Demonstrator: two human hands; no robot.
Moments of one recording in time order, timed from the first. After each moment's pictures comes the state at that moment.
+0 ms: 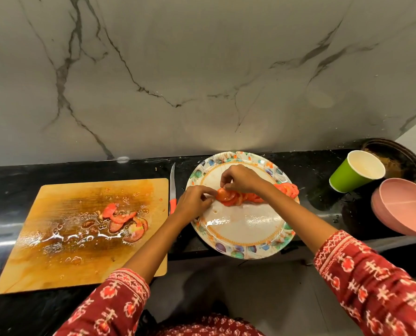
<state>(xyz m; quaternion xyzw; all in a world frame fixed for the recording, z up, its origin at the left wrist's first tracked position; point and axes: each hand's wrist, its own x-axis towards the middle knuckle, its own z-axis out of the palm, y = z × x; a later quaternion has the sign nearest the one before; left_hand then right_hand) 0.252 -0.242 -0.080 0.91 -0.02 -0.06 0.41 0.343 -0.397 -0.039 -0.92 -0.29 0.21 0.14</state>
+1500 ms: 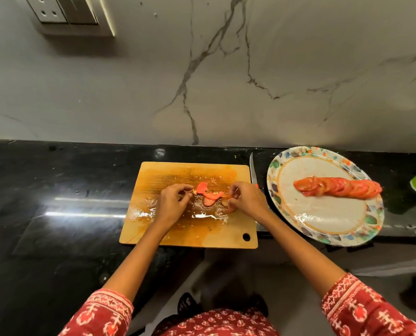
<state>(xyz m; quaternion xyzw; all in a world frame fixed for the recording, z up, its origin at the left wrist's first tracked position) 0.108 -0.023 -0.067 0.91 0.13 0.11 0.38 0.190 -0.215 -0.052 -0.94 -0.17 0.16 0.25</state>
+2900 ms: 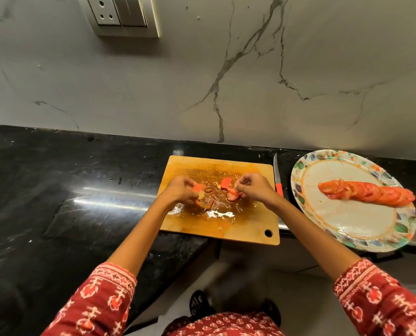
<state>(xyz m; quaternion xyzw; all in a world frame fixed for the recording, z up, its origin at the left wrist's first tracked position) 0.095 0.013 -0.018 0.78 0.32 -0.14 0.53 0.186 -0.178 -0.033 -0.87 -0.14 0.26 0.40</state>
